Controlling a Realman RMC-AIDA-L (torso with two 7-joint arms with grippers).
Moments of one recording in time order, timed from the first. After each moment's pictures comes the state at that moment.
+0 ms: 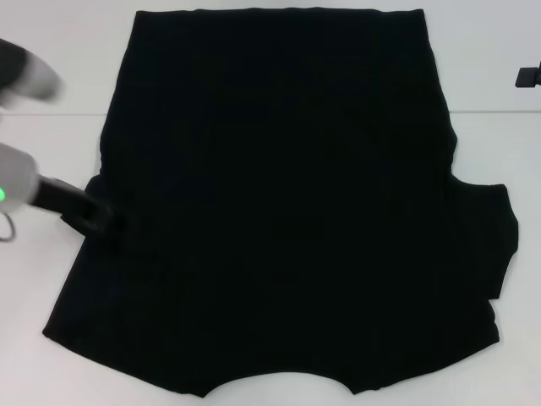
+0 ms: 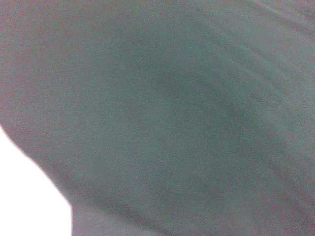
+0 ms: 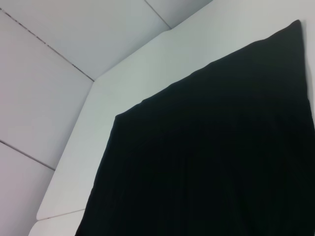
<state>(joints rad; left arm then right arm) -0.64 -2.10 0.87 1.17 2.67 1.41 -2.29 0.71 1.78 -0.55 -0.67 -2.17 -1.38 2.47</state>
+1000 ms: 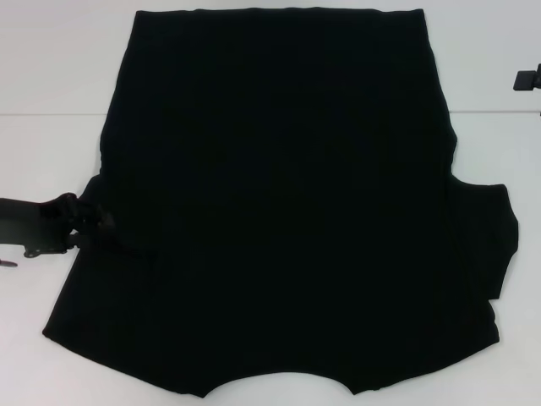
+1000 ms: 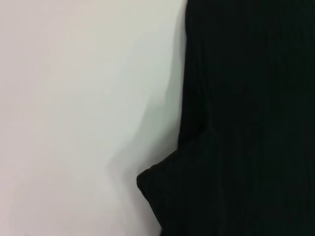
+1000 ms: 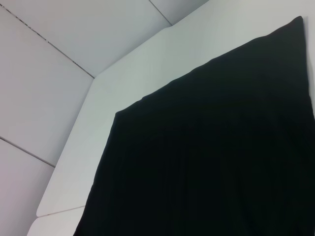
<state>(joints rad) -0.69 -1.99 0.41 0.69 2.63 1.28 -2.73 0.71 1.78 -0.55 -0.66 -2.17 -1.38 2.46</state>
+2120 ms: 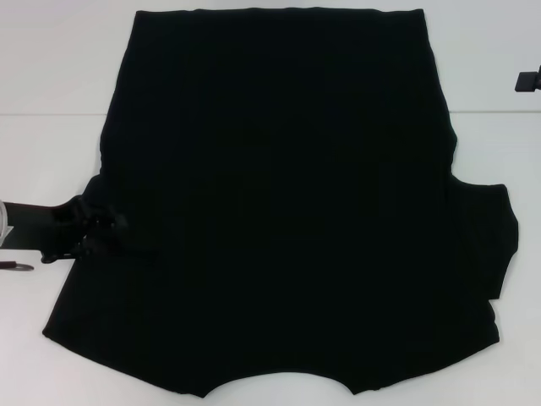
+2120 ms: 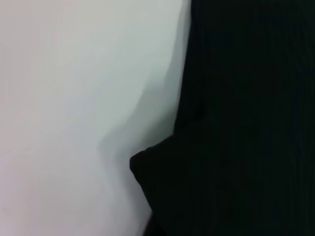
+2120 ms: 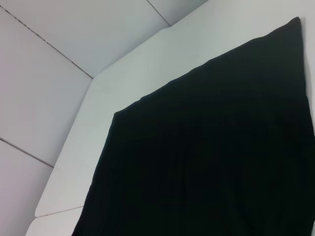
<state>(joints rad) -0.69 -1.98 0.40 0.60 2.58 1.25 -2.74 0.71 1.78 -0.55 -0.66 -2.17 -1.38 2.46</state>
